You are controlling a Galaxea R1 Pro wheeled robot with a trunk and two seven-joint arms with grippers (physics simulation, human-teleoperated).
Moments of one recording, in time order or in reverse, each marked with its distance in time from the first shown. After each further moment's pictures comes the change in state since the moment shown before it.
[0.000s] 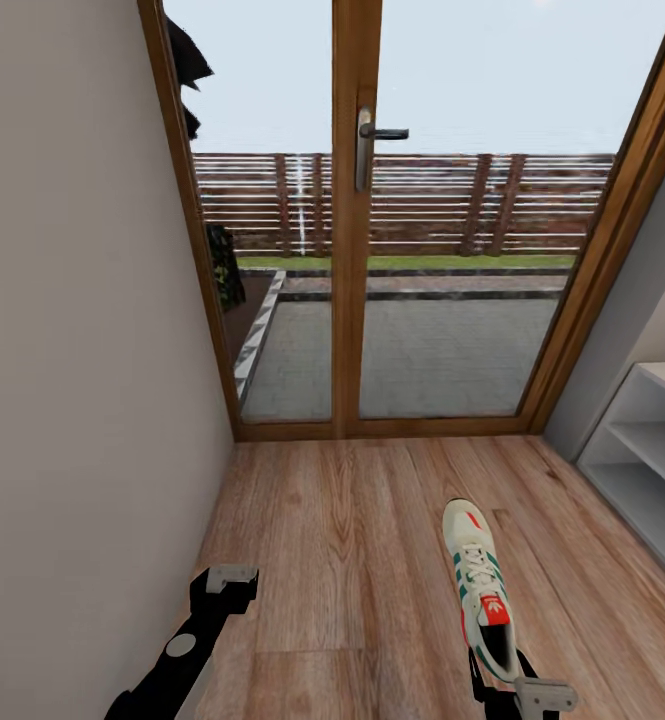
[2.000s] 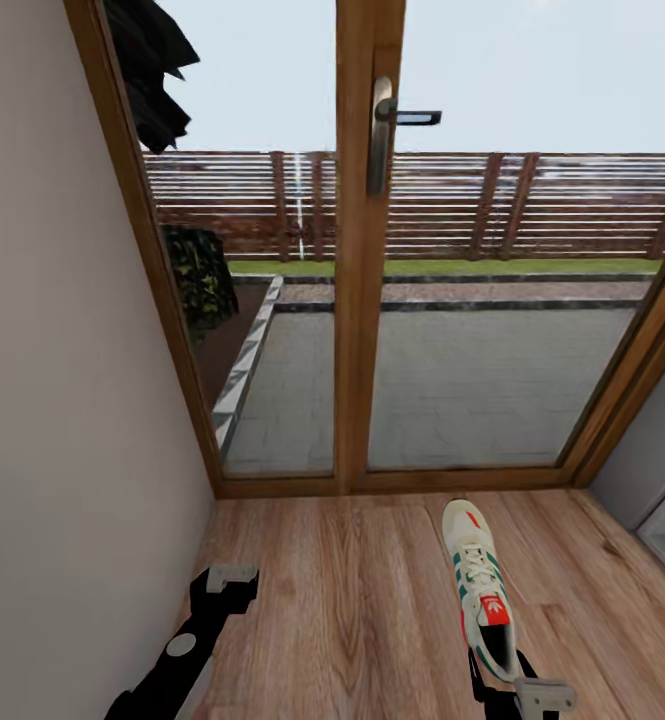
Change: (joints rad) left arm 0.000 -0.001 0.000 -0.001 0.000 0.000 0.000; right arm 0.000 0.000 0.000 0.001 0.000 -0.002 0.000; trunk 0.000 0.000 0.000
